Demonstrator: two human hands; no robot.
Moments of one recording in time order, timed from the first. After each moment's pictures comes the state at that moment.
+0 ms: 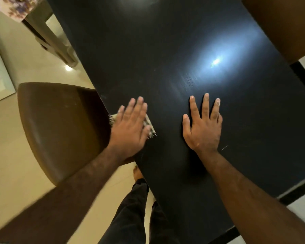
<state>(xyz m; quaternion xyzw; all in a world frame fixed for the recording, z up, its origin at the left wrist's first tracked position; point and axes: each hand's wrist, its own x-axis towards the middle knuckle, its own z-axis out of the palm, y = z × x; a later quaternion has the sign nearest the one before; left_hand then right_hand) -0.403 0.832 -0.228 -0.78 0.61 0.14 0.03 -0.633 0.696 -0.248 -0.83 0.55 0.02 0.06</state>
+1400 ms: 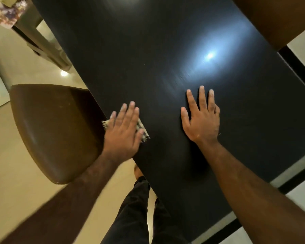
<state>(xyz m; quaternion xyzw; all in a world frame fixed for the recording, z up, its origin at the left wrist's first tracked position) -0.423 0.862 -0.225 -0.78 0.60 0.16 0.03 -0.657 0.694 -0.245 -0.84 0.54 0.01 0.08</state>
